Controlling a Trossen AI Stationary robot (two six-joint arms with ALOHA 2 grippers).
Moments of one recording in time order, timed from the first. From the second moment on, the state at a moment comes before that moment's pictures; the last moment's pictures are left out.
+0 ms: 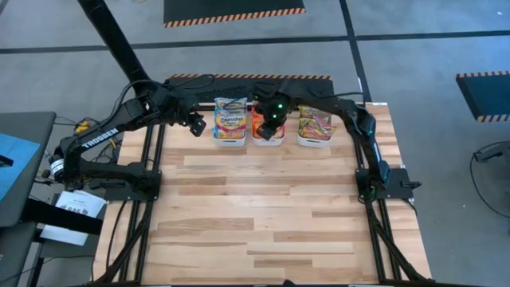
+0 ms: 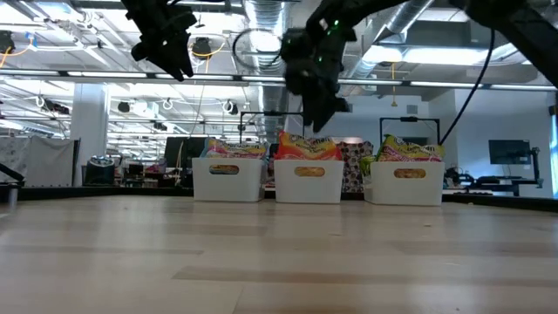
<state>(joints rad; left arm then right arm) 0.58 1.10 1.17 -0.80 -0.22 -0.14 -0.47 2.09 2.02 -1.27 -0.19 0.17</state>
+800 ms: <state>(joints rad) 0.23 0.47 0.69 -0.37 -0.13 -0.29 -0.24 1.68 2.02 -0.66 -0.24 0.04</state>
